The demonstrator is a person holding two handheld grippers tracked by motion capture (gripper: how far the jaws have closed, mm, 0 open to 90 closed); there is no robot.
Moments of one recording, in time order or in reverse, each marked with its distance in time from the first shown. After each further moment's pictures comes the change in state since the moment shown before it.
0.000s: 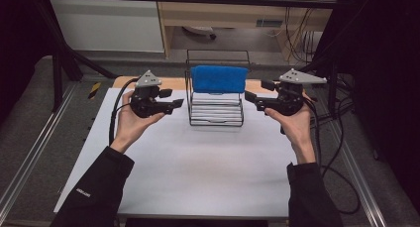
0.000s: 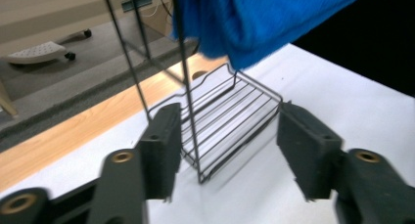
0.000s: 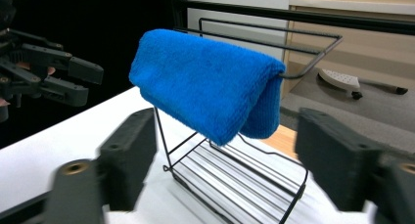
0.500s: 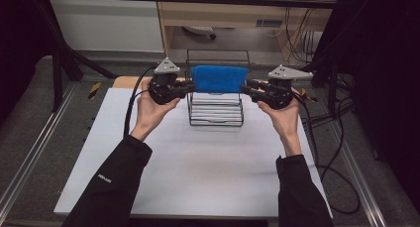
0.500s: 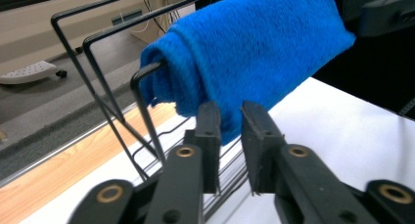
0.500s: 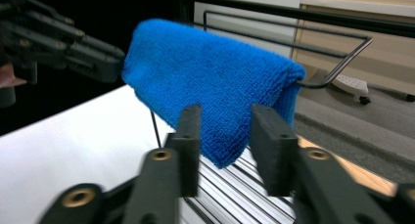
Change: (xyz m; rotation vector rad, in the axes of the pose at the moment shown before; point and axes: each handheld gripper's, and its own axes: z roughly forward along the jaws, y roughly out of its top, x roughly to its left) left arm -0.012 0.044 0.032 -0.031 -0.028 0.034; right arm -0.005 0.003 0.029 0.006 0.024 -0.048
